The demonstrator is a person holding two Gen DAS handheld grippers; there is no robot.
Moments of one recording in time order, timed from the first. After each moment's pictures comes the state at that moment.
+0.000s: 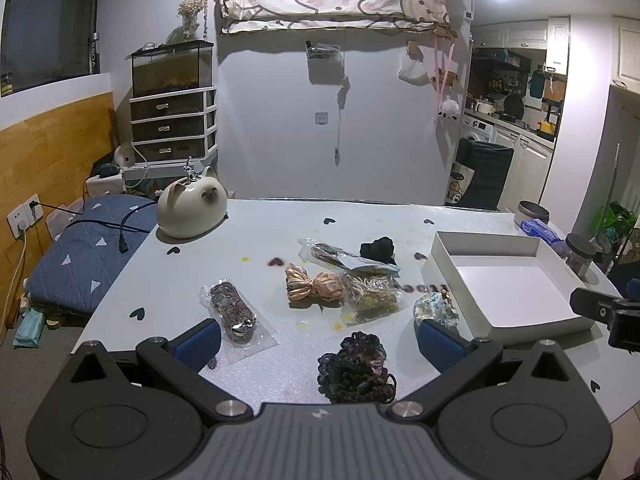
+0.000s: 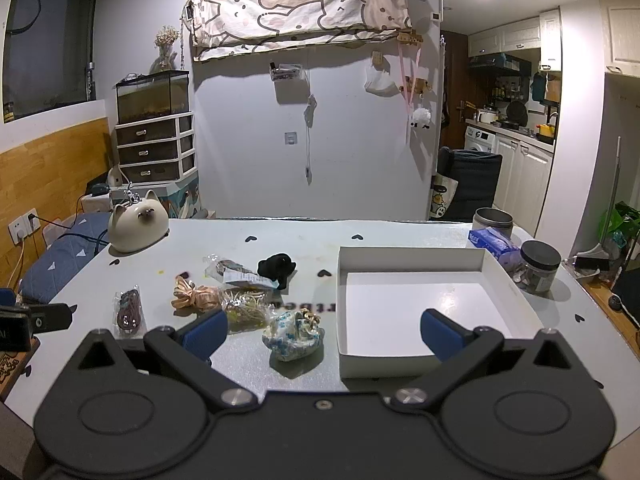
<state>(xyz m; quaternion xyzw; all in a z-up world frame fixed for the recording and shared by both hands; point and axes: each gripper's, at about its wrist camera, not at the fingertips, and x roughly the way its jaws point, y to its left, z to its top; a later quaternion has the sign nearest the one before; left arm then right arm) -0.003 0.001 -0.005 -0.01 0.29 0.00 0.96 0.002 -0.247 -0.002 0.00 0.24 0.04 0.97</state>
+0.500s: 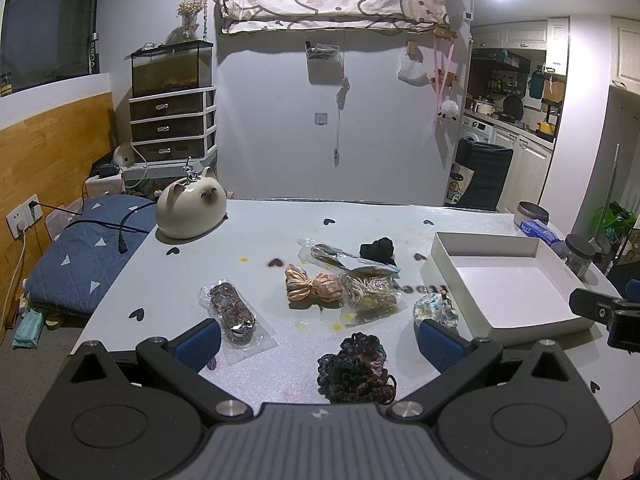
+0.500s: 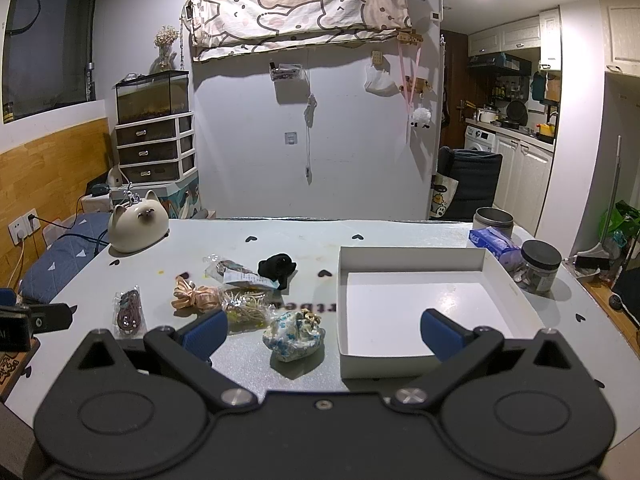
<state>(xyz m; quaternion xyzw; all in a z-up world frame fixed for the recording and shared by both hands) -0.001 -0.002 -0.006 -0.01 0.29 0.00 0.96 0.003 -0.247 -0.002 0.00 0.24 0.04 0.97</state>
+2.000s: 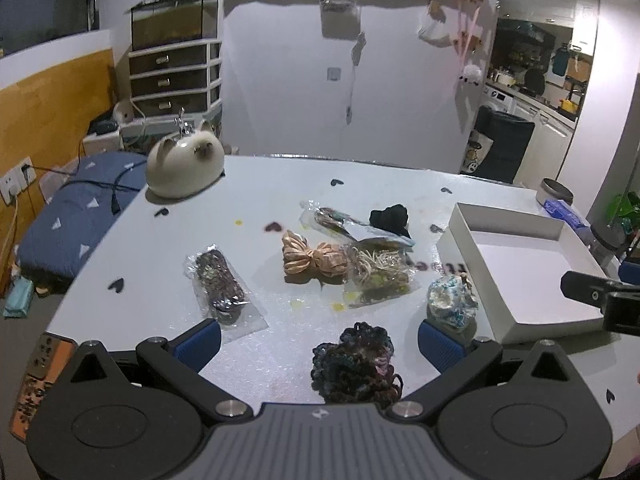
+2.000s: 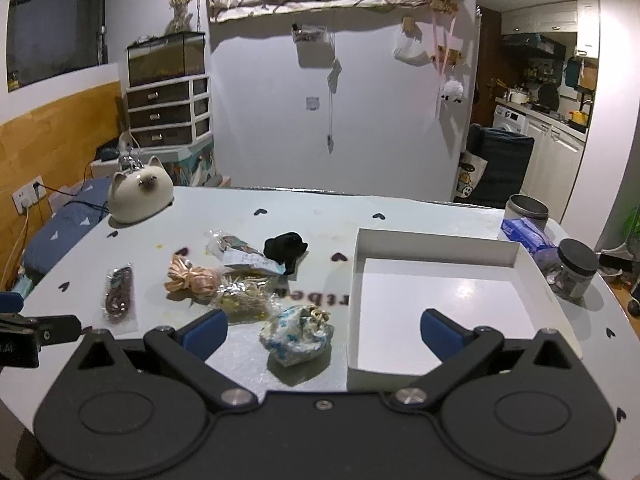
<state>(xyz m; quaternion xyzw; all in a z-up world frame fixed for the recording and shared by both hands) 0.063 -0.007 -0.034 -0.03 0.36 0.02 0.93 0.078 -0.242 -0.024 -0.02 0.30 0.08 0.95</state>
